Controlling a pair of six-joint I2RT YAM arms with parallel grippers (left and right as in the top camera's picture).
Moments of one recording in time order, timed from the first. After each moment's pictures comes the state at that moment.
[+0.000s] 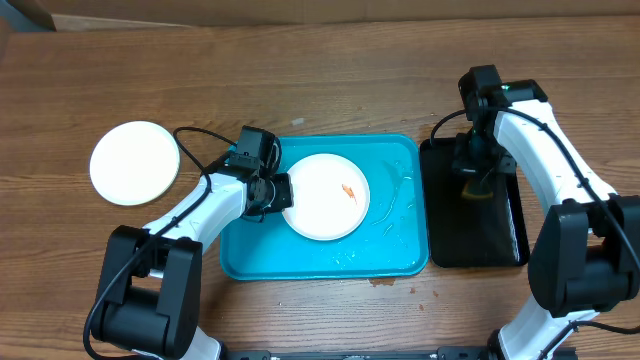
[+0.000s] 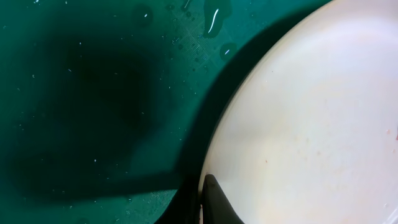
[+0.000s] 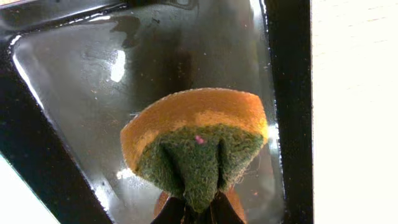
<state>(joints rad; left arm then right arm) -0.25 1.74 0.94 -0.49 0.16 -0.39 0.12 1.88 1.47 -1.19 0.19 0.36</state>
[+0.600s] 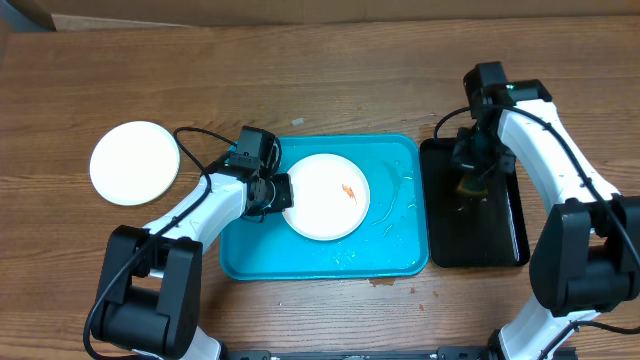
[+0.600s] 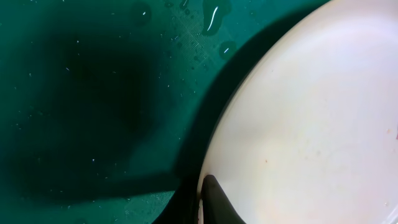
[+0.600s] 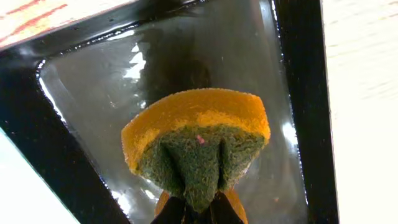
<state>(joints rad) -0.25 1.74 0.94 -0.49 0.17 -0.39 0.10 1.88 1.47 -1.15 0.13 0.41</state>
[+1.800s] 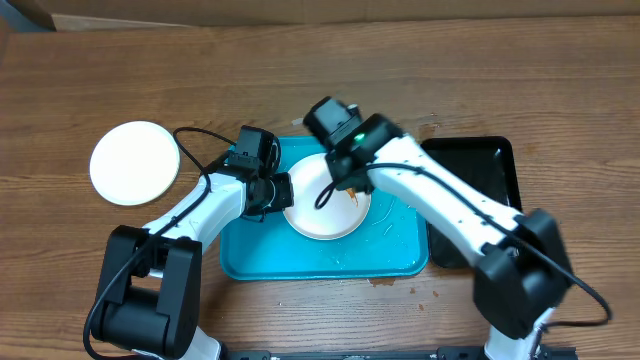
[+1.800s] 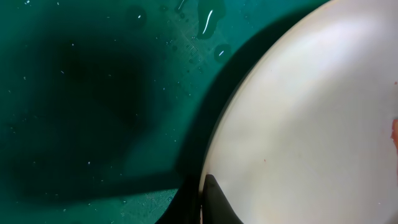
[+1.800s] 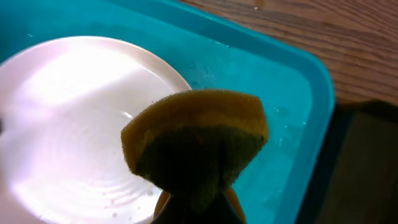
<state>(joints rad) -0.25 1.74 0.94 -0.49 0.18 -0.39 0.71 1.94 1.60 -1.01 0.28 0.36</state>
